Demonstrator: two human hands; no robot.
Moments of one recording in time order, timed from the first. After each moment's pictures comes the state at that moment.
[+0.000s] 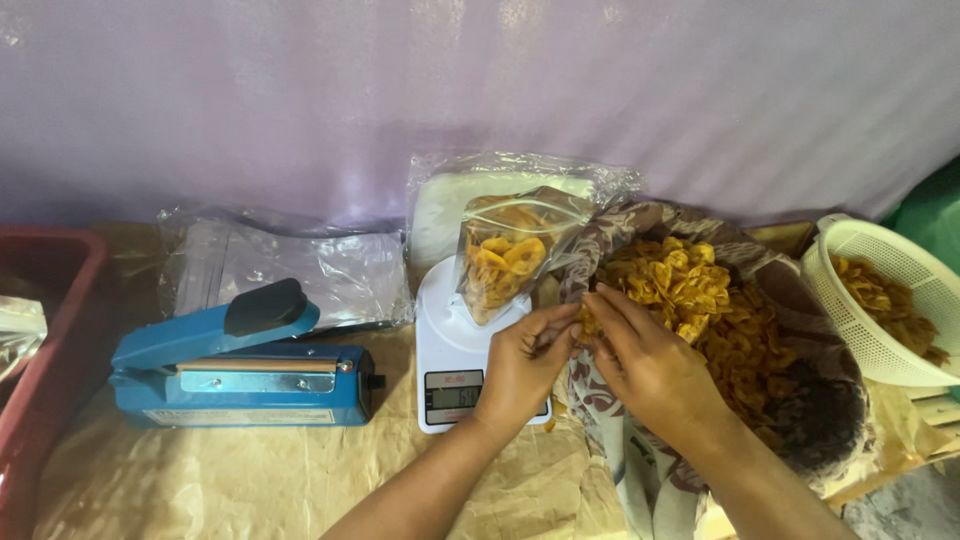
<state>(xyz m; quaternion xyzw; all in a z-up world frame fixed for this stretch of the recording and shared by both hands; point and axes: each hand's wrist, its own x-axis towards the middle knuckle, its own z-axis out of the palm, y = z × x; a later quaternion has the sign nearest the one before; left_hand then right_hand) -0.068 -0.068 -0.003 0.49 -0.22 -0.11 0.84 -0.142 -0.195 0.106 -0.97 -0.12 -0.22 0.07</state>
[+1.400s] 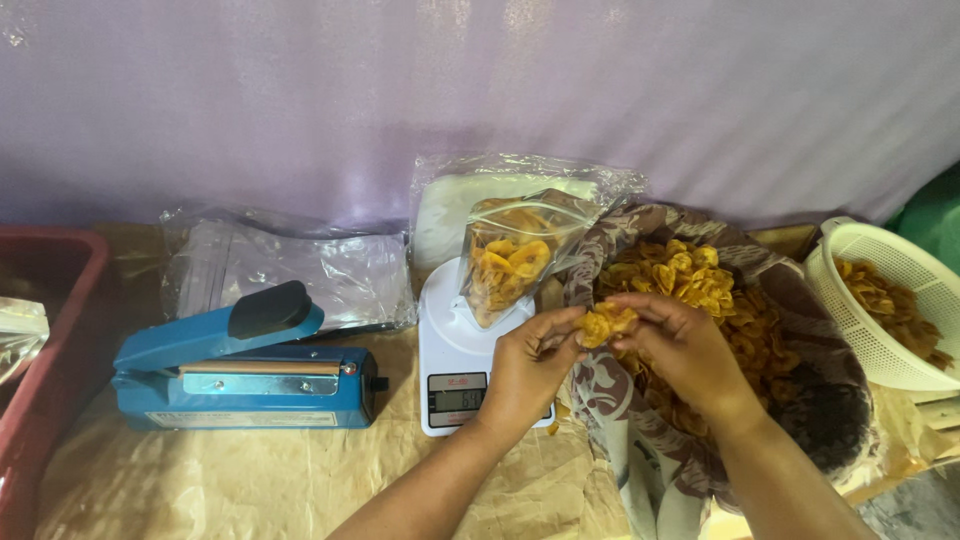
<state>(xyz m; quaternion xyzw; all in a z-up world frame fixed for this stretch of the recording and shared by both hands) -0.066 -0.070 -0.005 0.51 -0.21 -0.13 0.83 -0.115 -0.258 0.071 -0.82 0.07 -0.05 0.56</state>
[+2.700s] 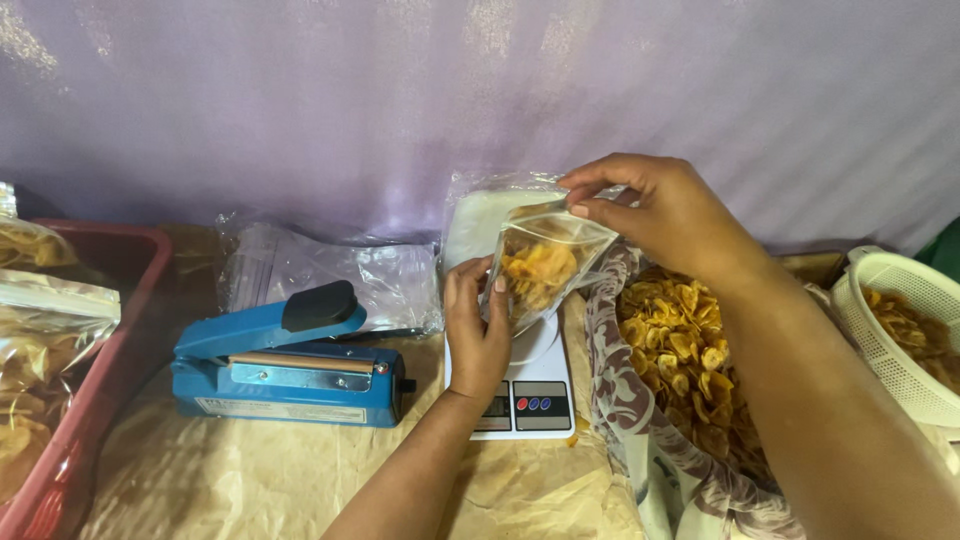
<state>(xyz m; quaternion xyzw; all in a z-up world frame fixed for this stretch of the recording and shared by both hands) -0.019 -0.008 0.020 0.68 -0.17 0.29 0.65 -0.018 -0.182 0.211 -0.92 -0.20 -0.11 0.32</state>
